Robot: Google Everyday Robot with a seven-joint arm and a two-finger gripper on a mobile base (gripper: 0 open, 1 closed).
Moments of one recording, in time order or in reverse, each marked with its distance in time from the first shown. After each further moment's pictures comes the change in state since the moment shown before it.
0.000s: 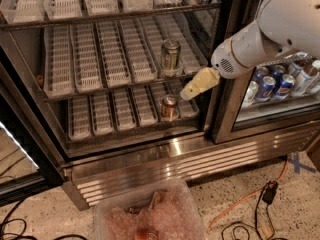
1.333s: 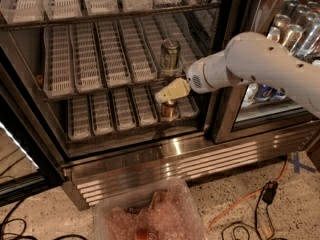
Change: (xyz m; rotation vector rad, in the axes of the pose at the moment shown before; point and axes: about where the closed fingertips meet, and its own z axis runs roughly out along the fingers) arm -0.020 0.017 0.078 0.031 -0.158 0.142
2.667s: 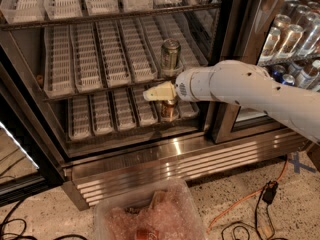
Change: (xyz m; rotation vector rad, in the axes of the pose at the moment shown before) arm -0.004 0.011 0.030 0.073 -0.139 0.174
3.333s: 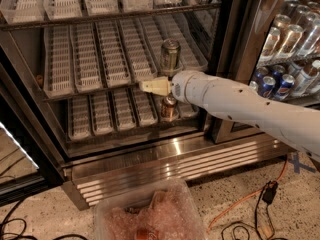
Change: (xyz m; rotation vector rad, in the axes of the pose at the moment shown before) arm -0.023 -0.006 0.016 0.041 -0.228 0.092
